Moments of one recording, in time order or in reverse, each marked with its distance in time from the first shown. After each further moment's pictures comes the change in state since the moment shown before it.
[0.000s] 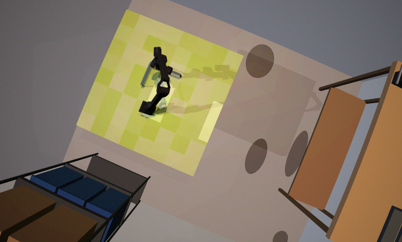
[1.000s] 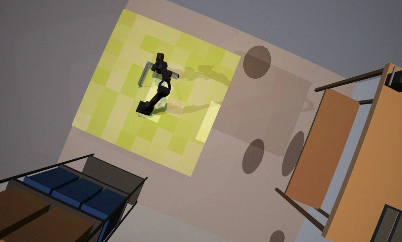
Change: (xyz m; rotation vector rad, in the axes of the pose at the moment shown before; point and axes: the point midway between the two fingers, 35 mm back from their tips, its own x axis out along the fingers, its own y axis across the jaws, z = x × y) arm 0.082 0.000 -0.001 0.005 0.002 0.000
